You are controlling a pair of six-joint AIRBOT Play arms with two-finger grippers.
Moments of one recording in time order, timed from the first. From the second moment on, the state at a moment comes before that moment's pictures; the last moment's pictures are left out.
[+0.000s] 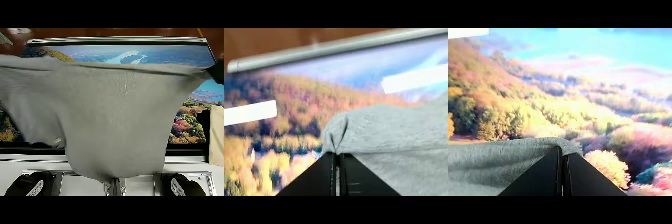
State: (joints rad) left arm -0.16 -0.68 1.35 1.68 -1.06 -1.45; right arm -0.20 -0.94 1.50 -1.25 1.30 1.48
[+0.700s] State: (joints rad) left arm -0.15 -1.33 1.20 1.63 -0.69 -1.87; right arm -0.05 -1.55 1.42 -0.98 0.69 1.54
